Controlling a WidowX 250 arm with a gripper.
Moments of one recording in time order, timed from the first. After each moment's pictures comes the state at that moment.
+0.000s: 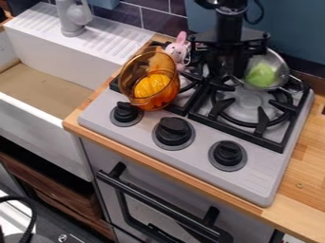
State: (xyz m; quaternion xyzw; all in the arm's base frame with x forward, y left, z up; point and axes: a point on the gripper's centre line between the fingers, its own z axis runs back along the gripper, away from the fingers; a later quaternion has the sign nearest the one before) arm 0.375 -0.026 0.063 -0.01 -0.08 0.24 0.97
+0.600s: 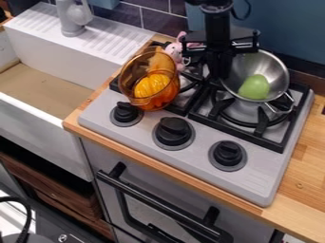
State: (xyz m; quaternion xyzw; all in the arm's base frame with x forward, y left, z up) arm 0.369 -0.020 0.066 -0.06 -0.07 0.21 0.97
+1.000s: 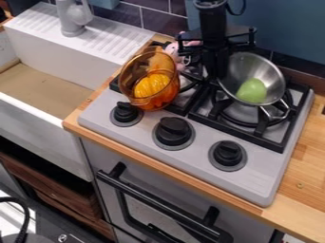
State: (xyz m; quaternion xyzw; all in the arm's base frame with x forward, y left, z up) arm 0.362 -0.016 0.067 -0.07 -0.04 0.19 0.98
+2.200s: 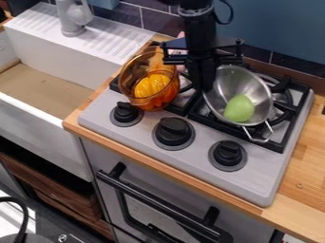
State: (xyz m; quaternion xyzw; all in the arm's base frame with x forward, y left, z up) arm 0.326 -0.020 0.073 -0.08 -0.03 0.14 0.99
